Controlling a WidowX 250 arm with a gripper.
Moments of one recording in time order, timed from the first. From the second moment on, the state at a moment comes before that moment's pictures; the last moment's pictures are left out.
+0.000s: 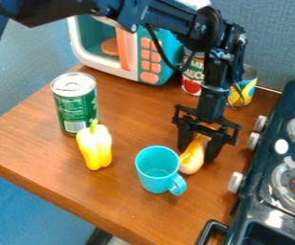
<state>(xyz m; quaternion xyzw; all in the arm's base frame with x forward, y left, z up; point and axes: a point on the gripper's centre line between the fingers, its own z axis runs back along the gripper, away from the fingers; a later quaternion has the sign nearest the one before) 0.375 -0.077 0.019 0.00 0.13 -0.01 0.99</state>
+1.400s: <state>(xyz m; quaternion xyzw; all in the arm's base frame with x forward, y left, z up) 0.417 -0.008 0.049 -0.05 0.08 0.01 1.00</state>
